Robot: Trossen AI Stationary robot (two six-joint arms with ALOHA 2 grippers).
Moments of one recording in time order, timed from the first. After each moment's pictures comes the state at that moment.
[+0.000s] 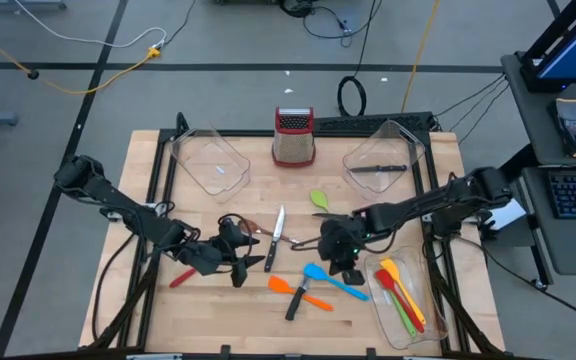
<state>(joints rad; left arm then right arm) -0.52 1.33 0.80 -0.06 -0.58 -0.72 0.20 1.59 0.98 -0.40 -0.45 0.19</state>
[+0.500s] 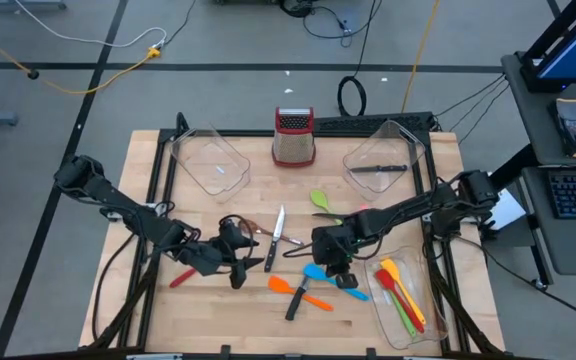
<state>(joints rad) -0.52 1.33 0.80 -0.08 -0.54 -0.72 0.21 1.70 1.04 -0.44 -0.42 0.17</state>
